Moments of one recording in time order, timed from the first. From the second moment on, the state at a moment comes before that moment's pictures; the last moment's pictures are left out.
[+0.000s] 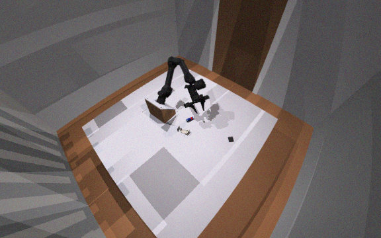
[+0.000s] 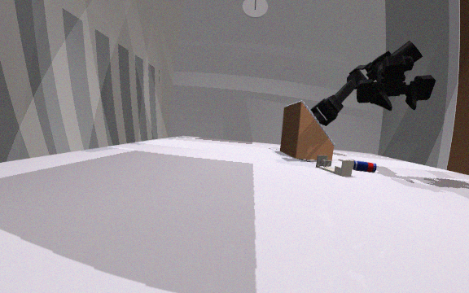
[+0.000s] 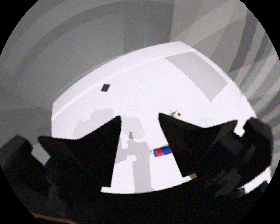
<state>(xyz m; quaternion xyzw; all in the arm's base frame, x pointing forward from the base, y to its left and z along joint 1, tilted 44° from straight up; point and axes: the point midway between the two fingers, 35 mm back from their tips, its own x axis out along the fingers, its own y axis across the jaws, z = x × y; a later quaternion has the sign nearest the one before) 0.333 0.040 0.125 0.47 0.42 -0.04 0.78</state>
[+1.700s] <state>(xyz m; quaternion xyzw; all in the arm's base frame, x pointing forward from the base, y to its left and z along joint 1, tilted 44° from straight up) 0.254 0.123 0.005 0.68 0.60 -0.40 0.15</state>
